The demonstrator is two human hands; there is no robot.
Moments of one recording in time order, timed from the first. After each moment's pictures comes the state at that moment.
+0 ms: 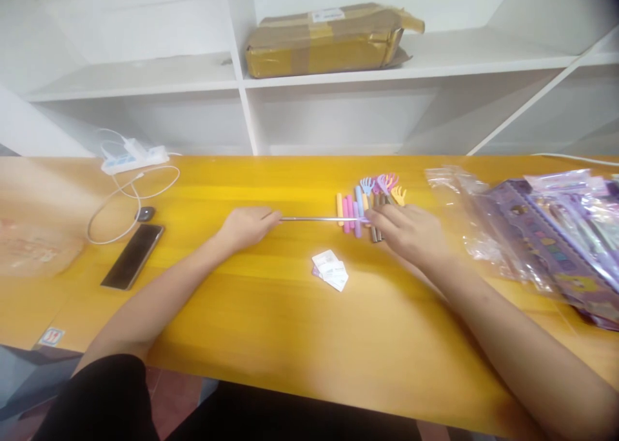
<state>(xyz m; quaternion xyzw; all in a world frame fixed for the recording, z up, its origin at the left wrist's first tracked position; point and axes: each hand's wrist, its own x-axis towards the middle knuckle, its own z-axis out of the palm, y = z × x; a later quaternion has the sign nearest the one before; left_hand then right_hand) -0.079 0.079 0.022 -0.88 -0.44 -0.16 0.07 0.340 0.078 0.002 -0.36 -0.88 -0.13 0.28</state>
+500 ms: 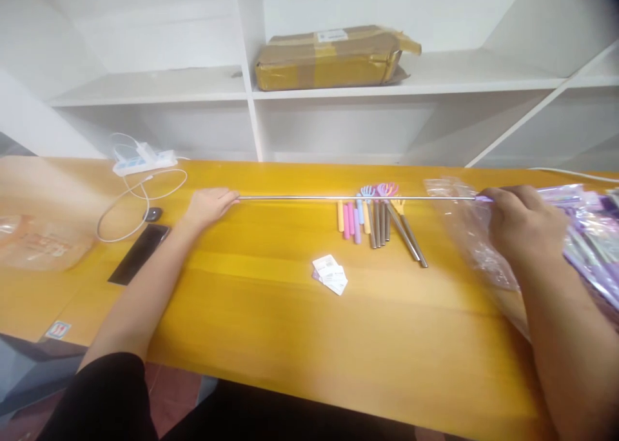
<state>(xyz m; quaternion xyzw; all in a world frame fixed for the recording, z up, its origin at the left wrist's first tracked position) -0.195 0.124 0.024 -0.83 -0.52 -0.13 0.17 0.528 0.131 -0.011 -0.58 -0.71 -0.22 0.33</state>
